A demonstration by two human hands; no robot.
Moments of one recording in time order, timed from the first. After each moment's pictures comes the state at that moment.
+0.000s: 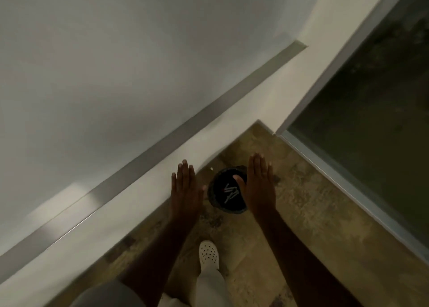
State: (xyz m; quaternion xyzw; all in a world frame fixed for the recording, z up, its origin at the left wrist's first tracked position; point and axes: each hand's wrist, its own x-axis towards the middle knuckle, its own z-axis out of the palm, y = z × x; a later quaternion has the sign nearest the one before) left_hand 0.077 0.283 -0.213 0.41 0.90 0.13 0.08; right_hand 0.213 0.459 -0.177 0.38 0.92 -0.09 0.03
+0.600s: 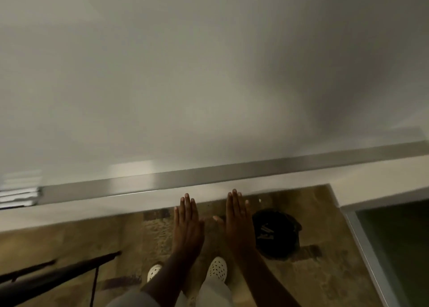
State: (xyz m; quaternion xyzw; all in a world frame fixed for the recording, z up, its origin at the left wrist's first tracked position) left_hand 0.092 0.098 -0.203 0.10 0.98 0.13 0.09; right_hand 0.107 0.264 -0.169 0.05 0.99 -0.12 0.07
